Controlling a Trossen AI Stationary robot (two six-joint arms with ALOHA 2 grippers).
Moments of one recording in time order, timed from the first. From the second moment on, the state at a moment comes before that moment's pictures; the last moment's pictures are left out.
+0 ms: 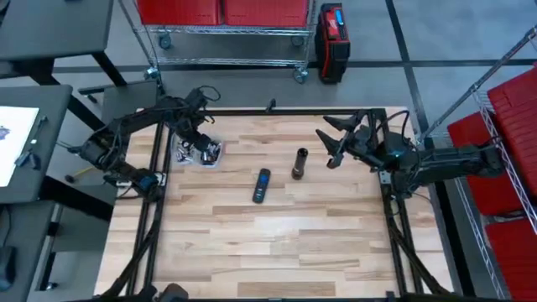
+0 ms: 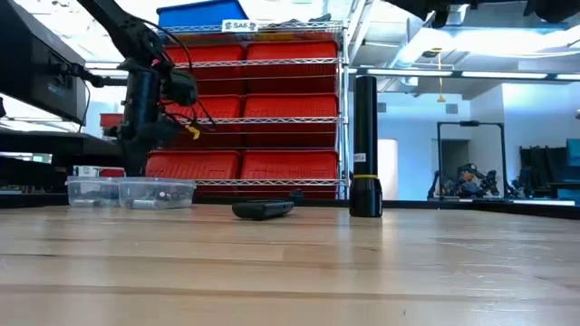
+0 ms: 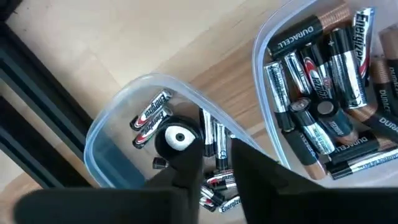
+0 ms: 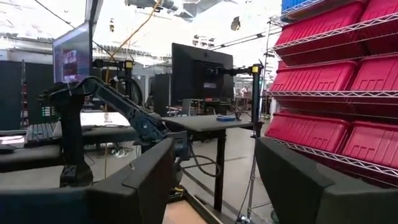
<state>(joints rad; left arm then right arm) 0.95 1.46 0.96 -0.87 -0.16 0.02 -0.04 0.90 0.58 0.66 0.45 -0.18</state>
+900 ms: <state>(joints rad) 1.00 1.46 0.78 -0.68 -0.16 0.04 -0.04 0.90 0.58 0.67 0.45 -0.13</state>
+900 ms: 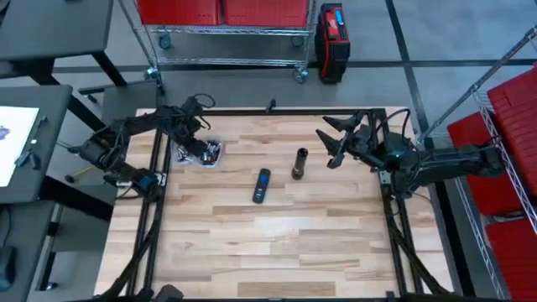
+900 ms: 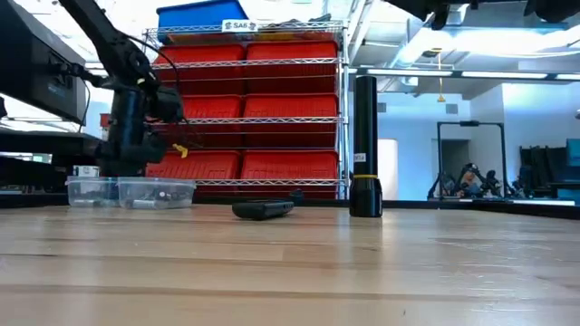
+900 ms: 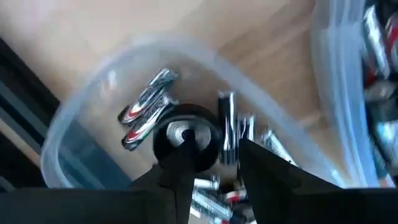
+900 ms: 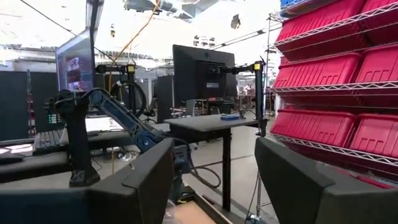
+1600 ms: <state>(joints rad) 0.99 1.46 0.84 -0.75 -0.16 0.06 -0.04 0.90 0.58 0.67 0.45 -0.13</state>
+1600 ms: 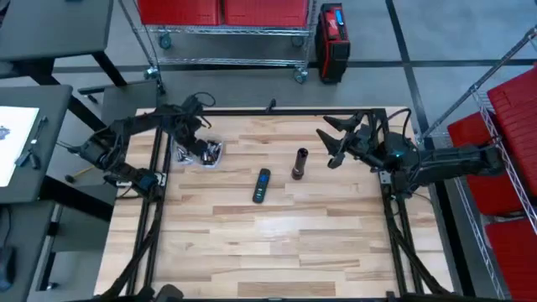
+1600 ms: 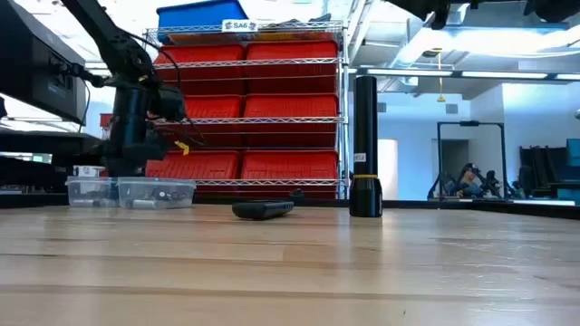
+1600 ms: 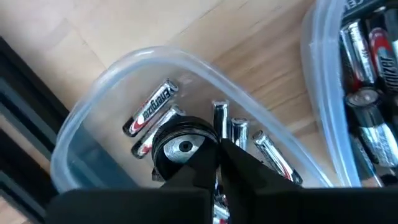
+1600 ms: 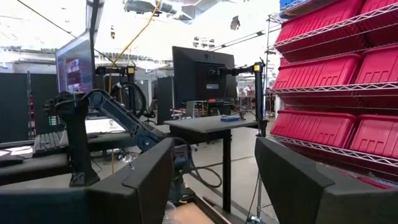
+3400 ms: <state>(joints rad) 0.39 1.82 1.22 -0.57 0.08 -0.12 0.02 0.90 0.58 0.58 0.45 -0.09</state>
